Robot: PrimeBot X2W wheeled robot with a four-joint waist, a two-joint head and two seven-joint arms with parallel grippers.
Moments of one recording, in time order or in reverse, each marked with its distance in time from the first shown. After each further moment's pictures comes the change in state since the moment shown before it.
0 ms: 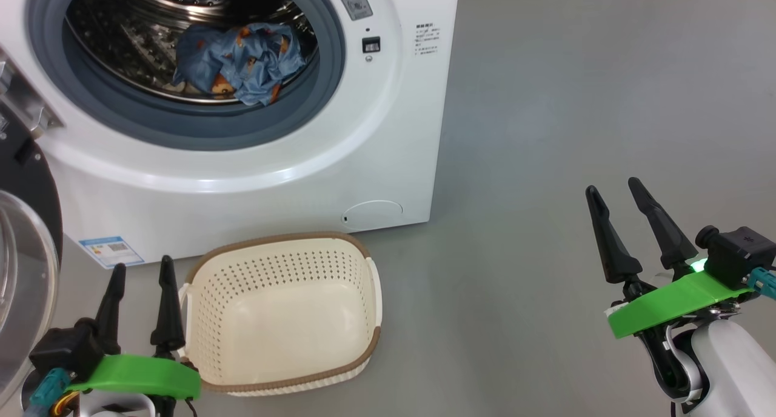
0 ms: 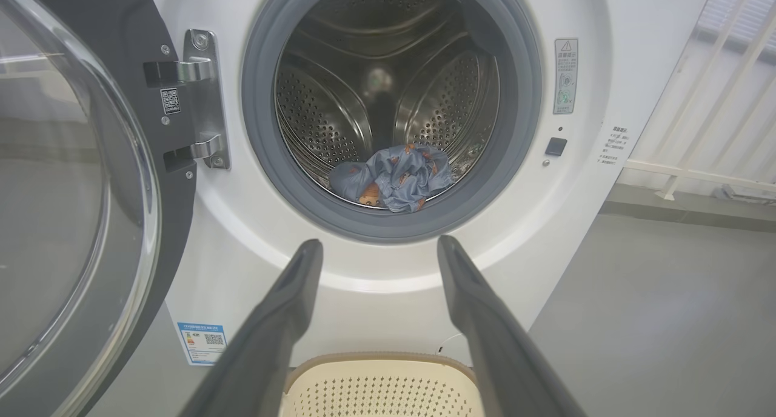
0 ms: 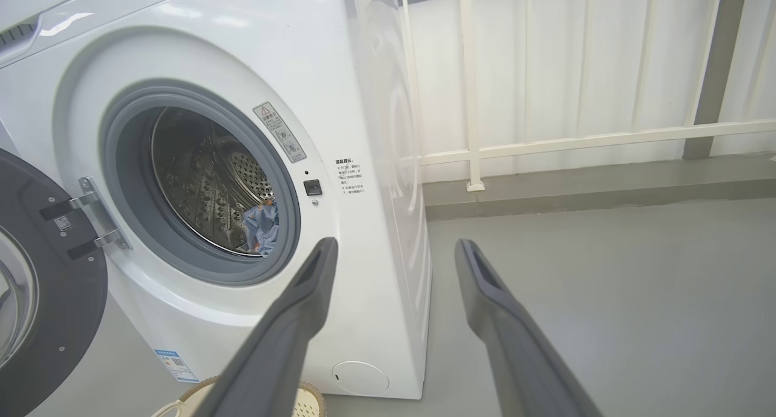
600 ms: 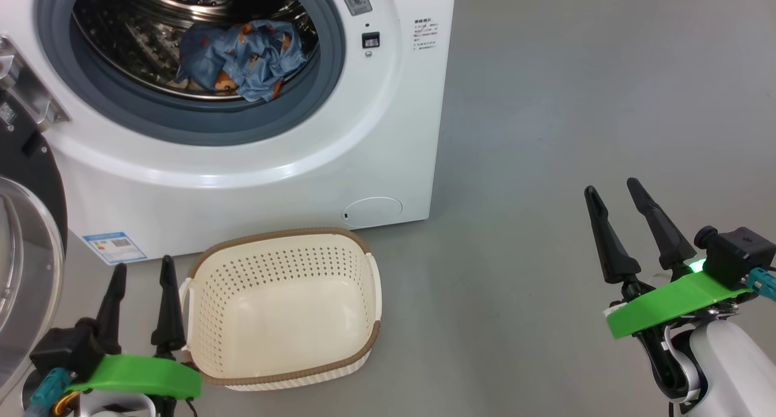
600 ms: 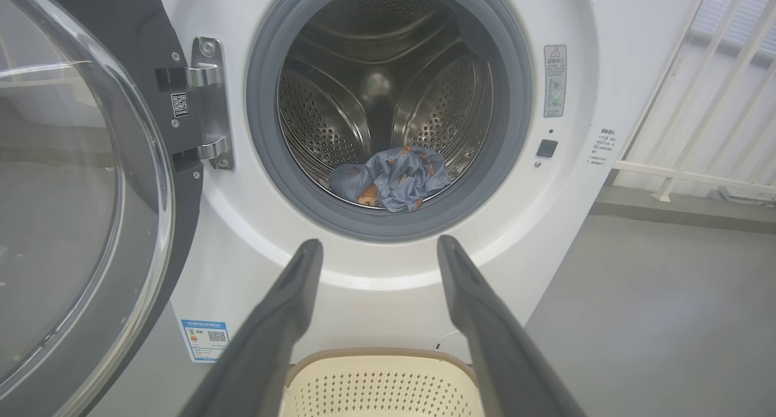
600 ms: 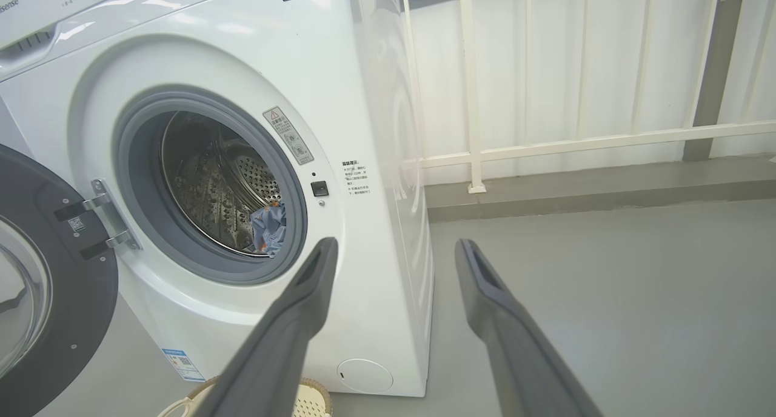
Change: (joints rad) left arm 0.000 0.000 -0.002 0.001 -0.001 -0.003 0.000; right arm 0.000 0.006 -0.002 0.001 0.000 0.000 0.000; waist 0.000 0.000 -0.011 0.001
